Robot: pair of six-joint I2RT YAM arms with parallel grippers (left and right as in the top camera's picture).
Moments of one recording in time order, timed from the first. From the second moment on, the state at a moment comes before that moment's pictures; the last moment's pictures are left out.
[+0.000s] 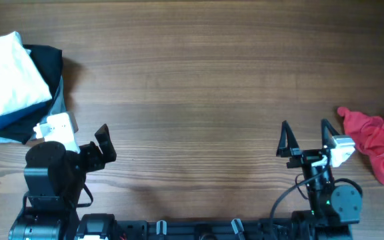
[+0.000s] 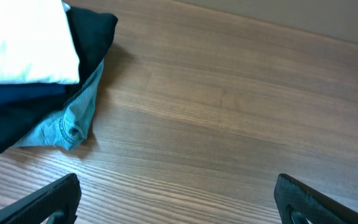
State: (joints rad) left arm -0.03 0.58 0.87 -0.91 -0.09 -0.23; right arm 0.06 0.02 0.15 -0.08 -0.05 0.20
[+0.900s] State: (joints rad) left arm -0.03 0.58 0.87 -0.91 -0.09 -0.23; right arm 0.07 0.01 0.01 0.00 -0.05 0.13
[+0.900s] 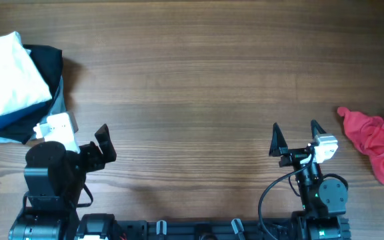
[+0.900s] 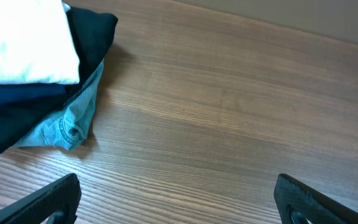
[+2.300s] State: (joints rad) left arm -0.12 0.03 0.18 -0.17 -0.06 -0.23; right arm 0.07 0.01 0.01 0.00 -0.05 0.13
